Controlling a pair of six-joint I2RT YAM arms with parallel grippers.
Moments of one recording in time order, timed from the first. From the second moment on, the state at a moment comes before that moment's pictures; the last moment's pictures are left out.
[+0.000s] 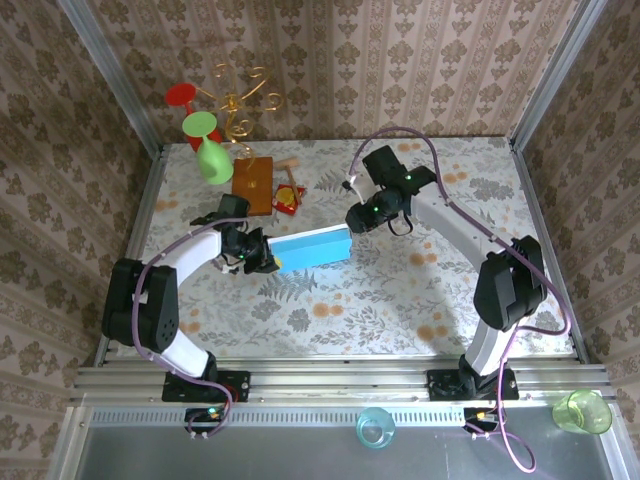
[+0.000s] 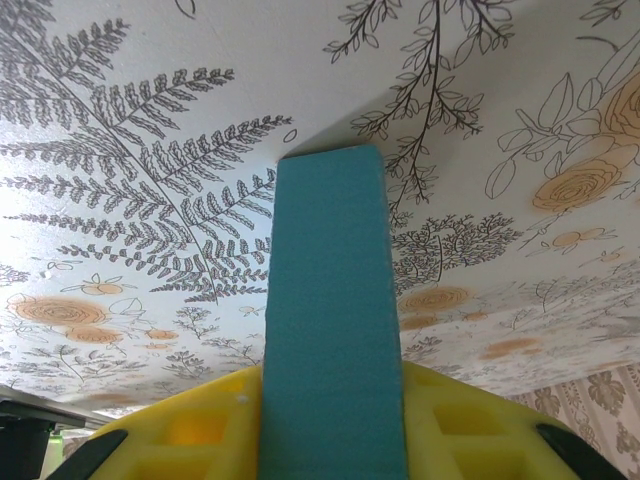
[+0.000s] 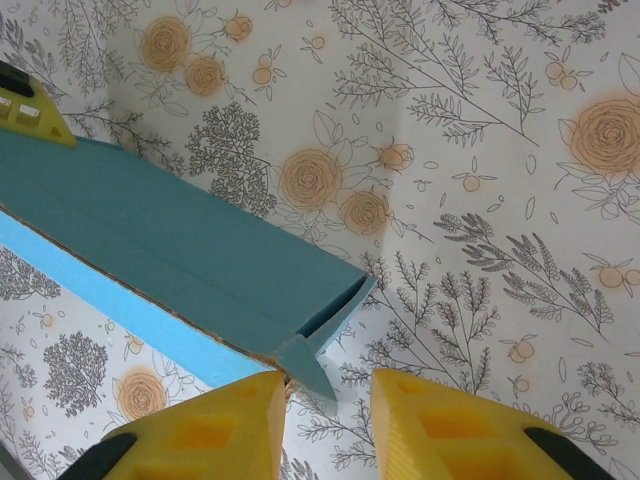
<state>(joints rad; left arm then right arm) -0.29 1.57 0.94 -0.57 0.54 -2.01 0.47 1.76 1.55 -0.88 -0.25 -0.06</state>
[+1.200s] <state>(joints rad) -0.28 1.59 0.96 -0.59 0.55 -2.00 0.53 1.76 1.54 -0.87 -0.19 -0.04</state>
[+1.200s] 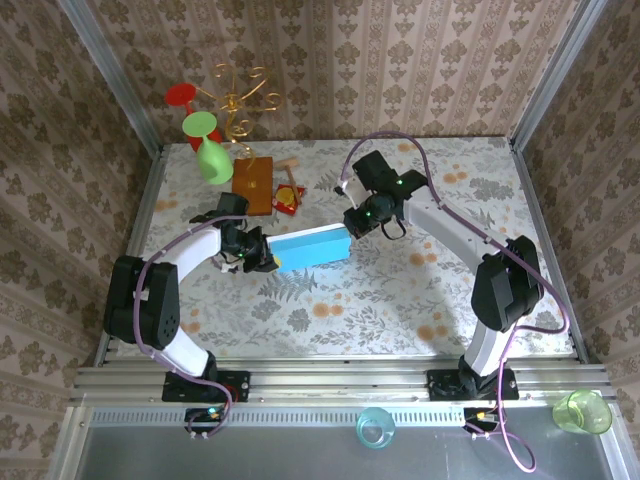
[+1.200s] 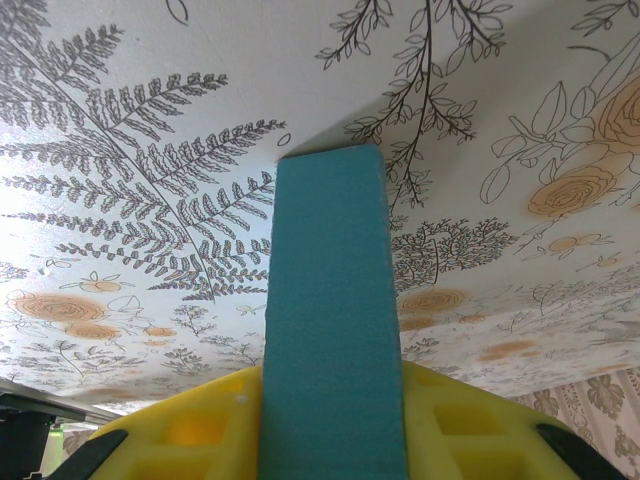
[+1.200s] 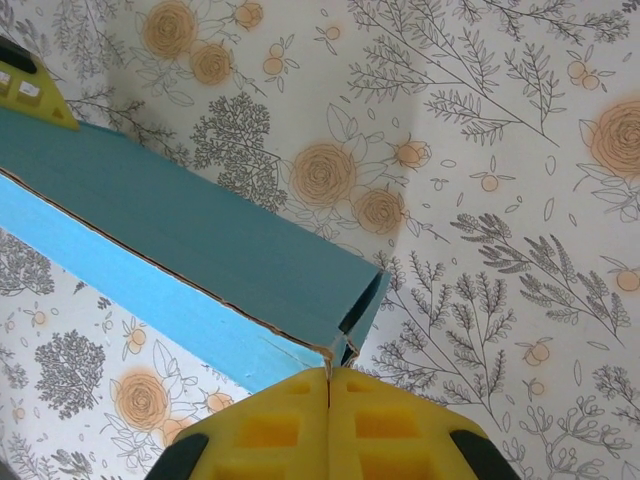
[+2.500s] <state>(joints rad) -0.28 1.59 0.96 -0.58 0.56 -2.01 0.54 1.59 1.20 -0.48 -0.17 0.23</state>
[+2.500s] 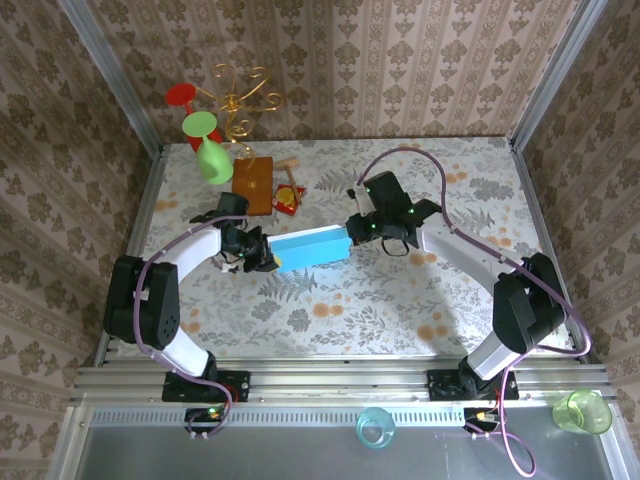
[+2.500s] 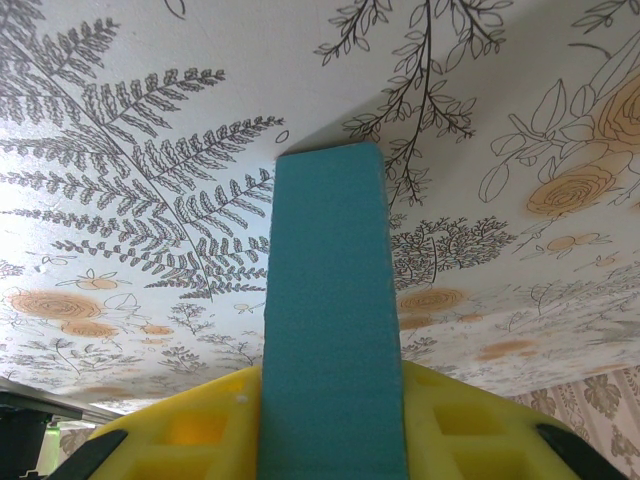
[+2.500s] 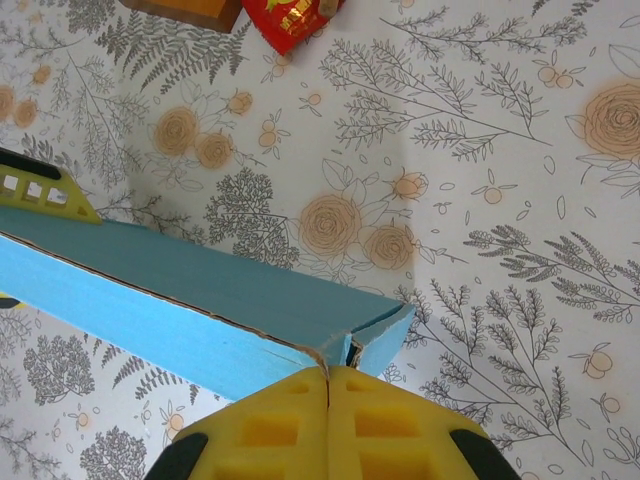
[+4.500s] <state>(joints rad) -0.35 1.35 1.21 -0.96 0.31 -0.18 0.57 1.60 1.18 -0.40 -0.06 0.24</state>
